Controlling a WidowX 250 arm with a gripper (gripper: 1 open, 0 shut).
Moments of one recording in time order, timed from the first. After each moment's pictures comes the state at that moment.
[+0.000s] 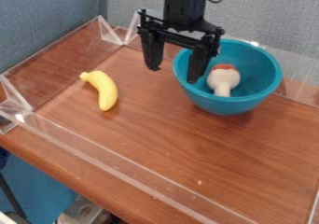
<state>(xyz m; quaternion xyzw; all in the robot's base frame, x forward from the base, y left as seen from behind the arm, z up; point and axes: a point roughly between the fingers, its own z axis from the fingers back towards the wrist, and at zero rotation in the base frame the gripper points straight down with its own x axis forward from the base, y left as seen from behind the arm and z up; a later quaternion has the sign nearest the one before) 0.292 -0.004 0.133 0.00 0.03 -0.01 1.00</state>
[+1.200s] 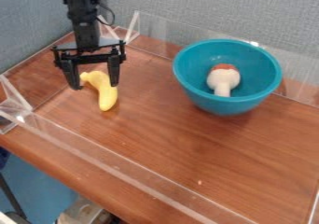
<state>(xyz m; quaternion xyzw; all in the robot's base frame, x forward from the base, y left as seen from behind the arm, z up) 0.295 0.136 0.063 -0.02 0.03 0.34 0.94</state>
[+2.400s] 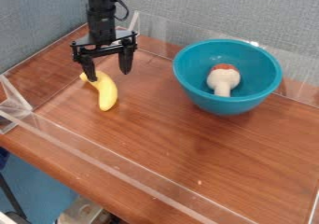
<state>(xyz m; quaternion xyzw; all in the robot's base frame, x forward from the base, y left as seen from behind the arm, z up) 0.334 0.141 0.056 0.02 -0.01 0.47 0.88</state>
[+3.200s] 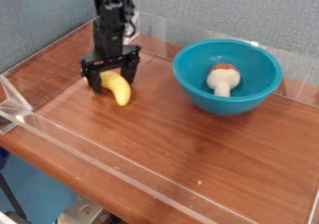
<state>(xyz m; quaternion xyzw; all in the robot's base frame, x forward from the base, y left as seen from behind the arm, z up) 0.336 0.141 0.029 0.06 -0.04 0.54 0.84</state>
